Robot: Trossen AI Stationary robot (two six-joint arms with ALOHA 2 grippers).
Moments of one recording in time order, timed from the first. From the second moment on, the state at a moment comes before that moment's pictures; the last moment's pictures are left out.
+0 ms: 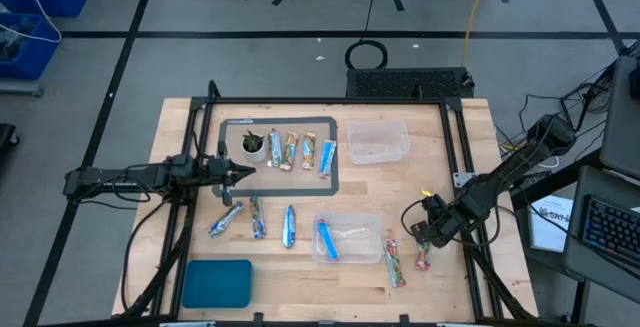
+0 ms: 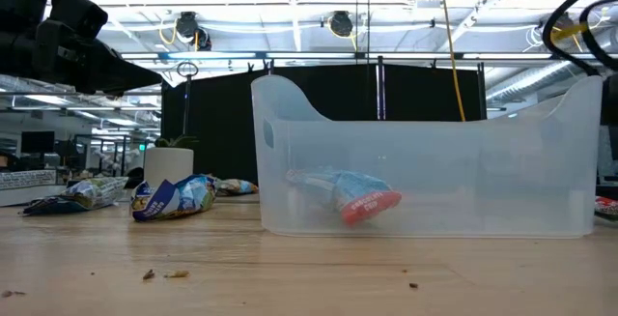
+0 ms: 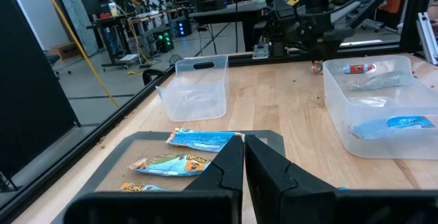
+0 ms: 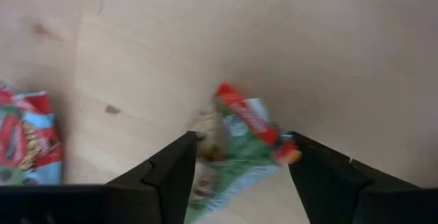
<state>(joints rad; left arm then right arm) 0.06 0.18 0.01 0.08 -0.11 0.13 0.70 1.10 0.44 -0.70 0.02 1.90</state>
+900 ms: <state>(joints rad) 0.06 0.18 0.01 0.08 -0.11 0.13 0.70 1.07 0.39 -0.66 0.02 1.90</state>
